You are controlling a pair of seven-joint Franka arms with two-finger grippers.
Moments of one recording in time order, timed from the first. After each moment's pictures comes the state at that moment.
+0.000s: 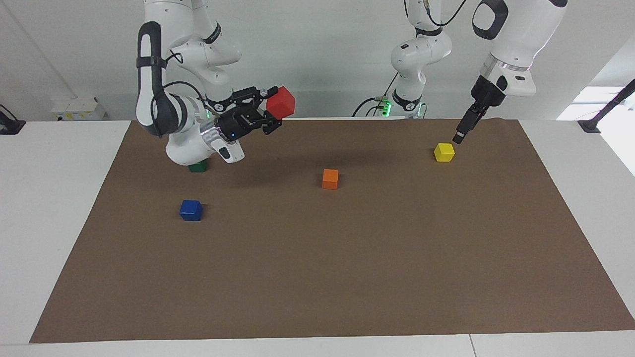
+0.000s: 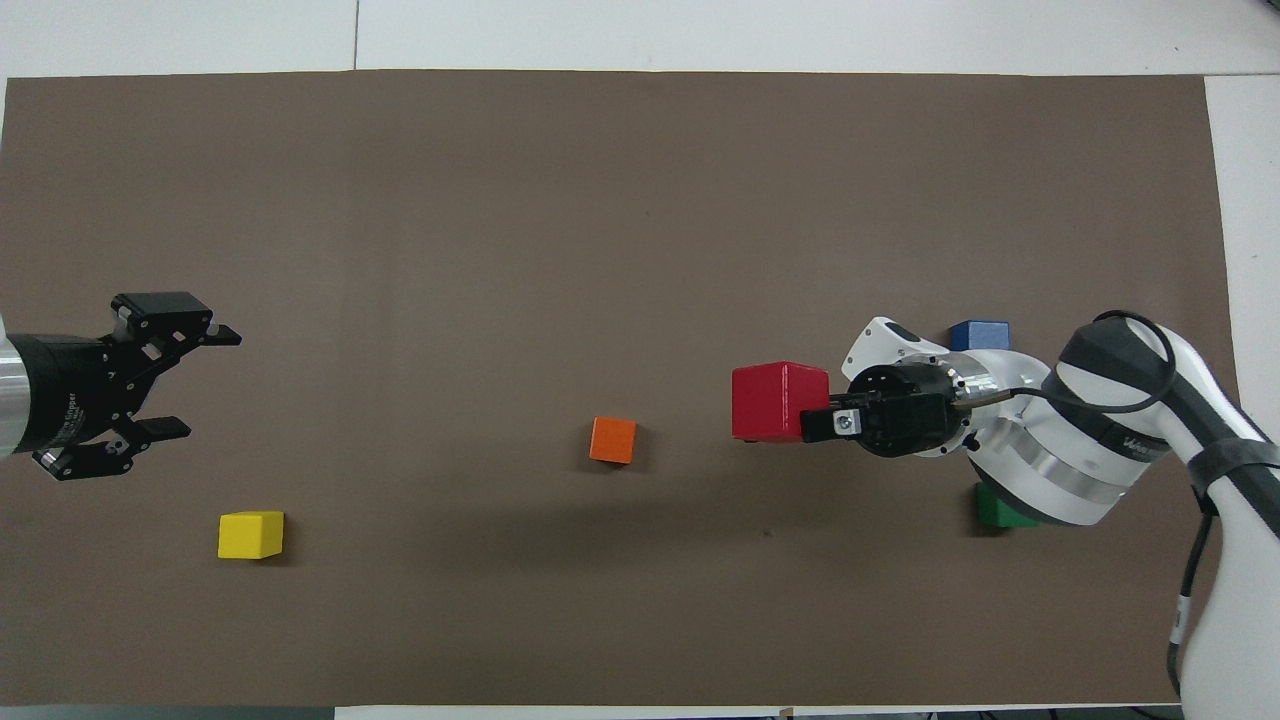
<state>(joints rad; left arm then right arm) 0.37 -0.30 -0.39 -1.99 -0.21 1.85 -0.56 0.14 0.02 -0.09 -2.25 1.89 1.27 -0.67</state>
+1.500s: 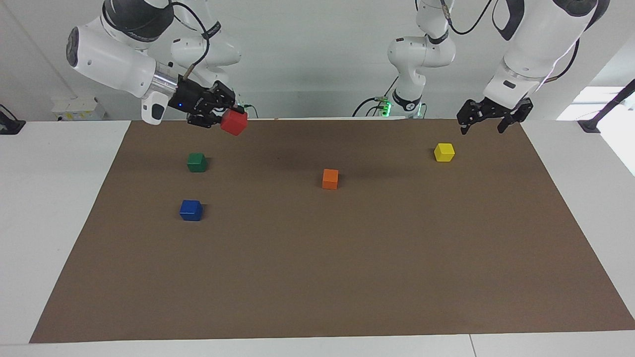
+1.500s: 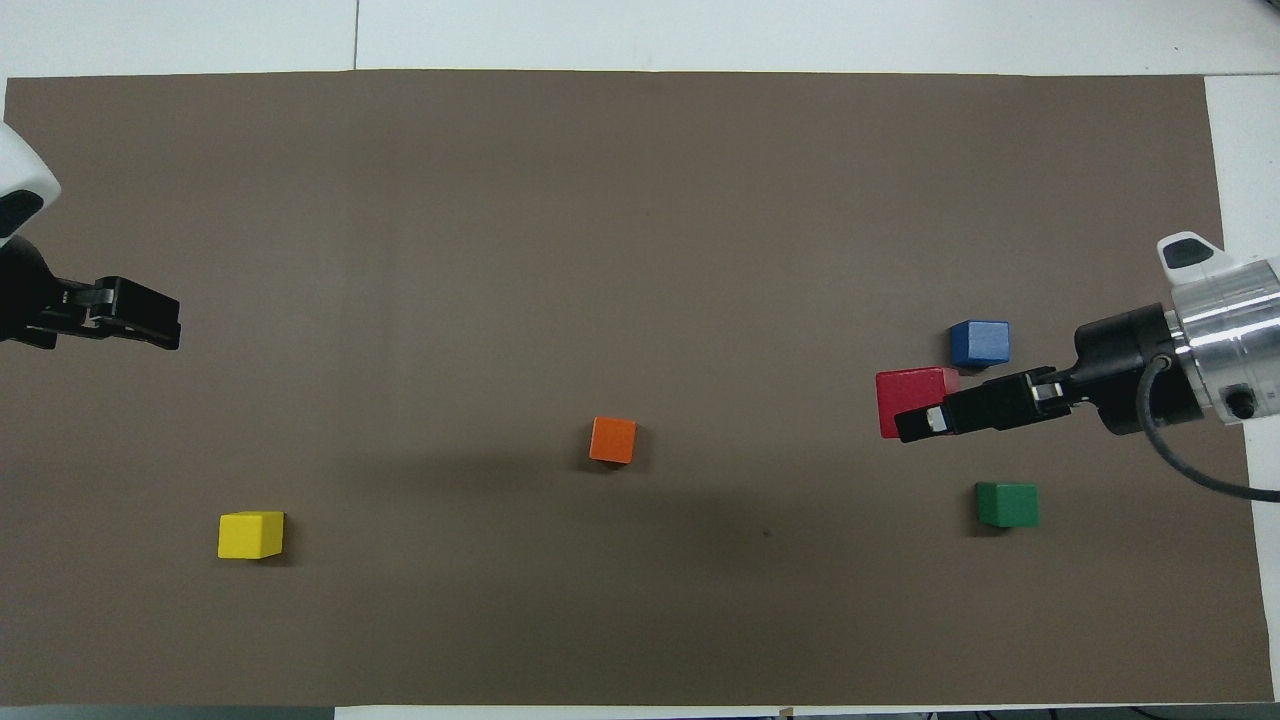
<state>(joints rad) -0.08 0.00 -0.06 -1.57 0.06 1.47 -0.03 0.08 -0.14 -0.09 -1.92 0.63 1.56 -0.24</state>
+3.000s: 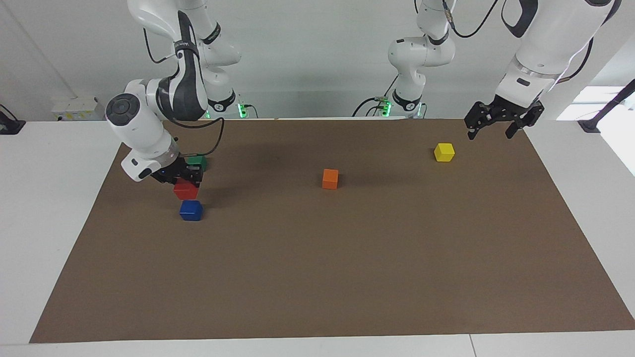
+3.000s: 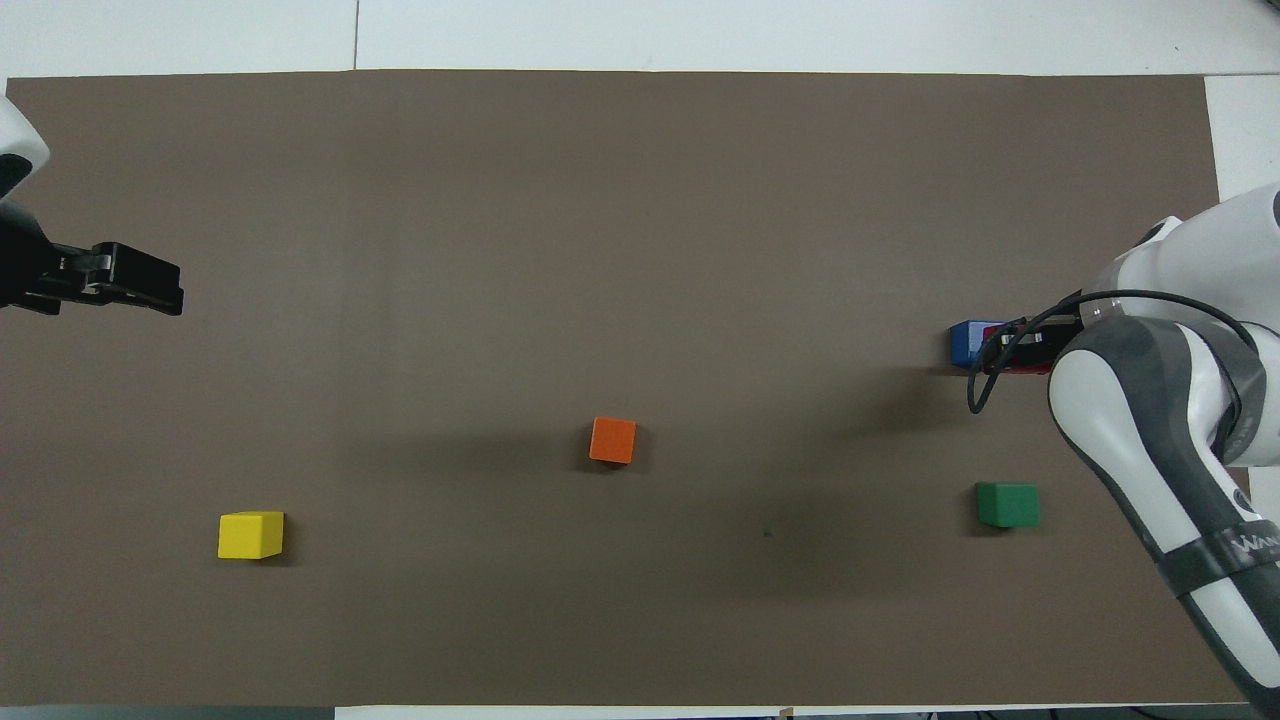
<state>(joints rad) -0.03 0.06 -0.09 -1.46 0.04 1.50 -0.03 0.07 0.09 -0.09 -2.05 0.04 2.01 -0.03</state>
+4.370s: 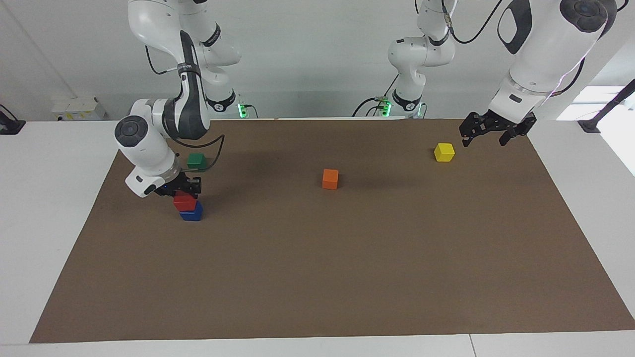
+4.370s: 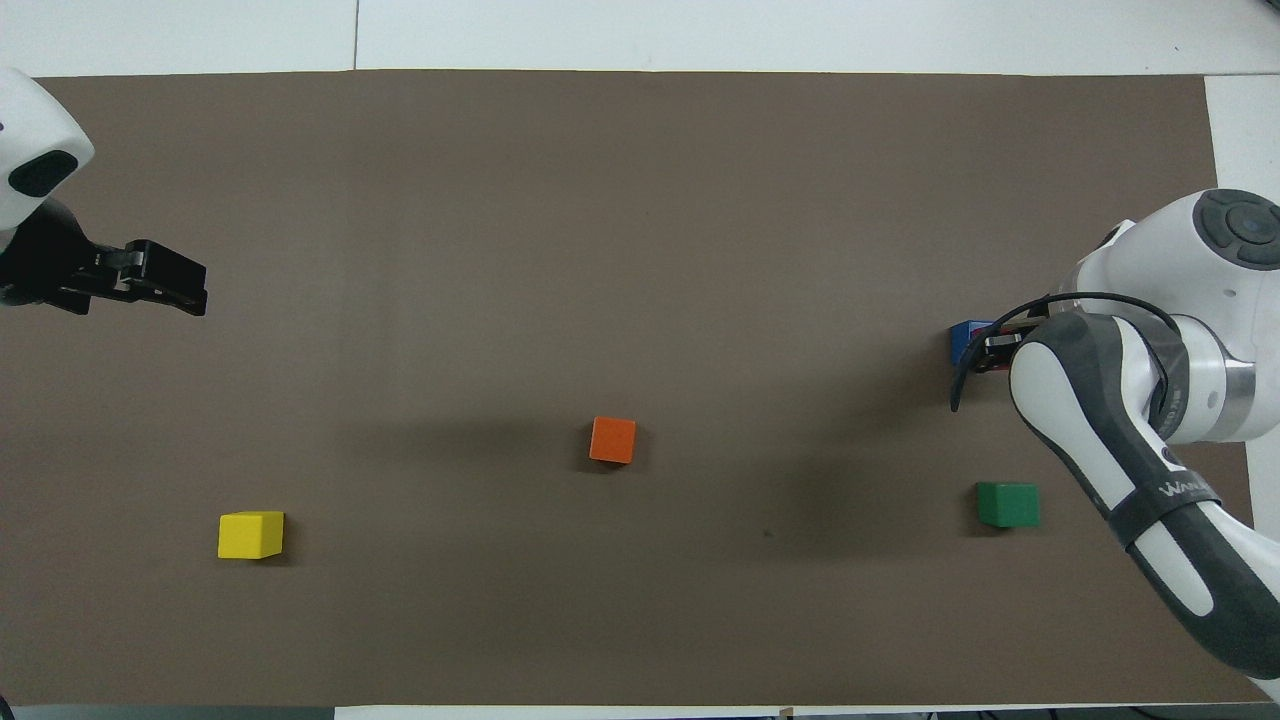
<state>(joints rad) -0.02 0.09 -0.09 -1.49 0.04 1.50 -0.03 0.06 0.17 -0.09 -2.05 -0.01 2.09 -0.06</state>
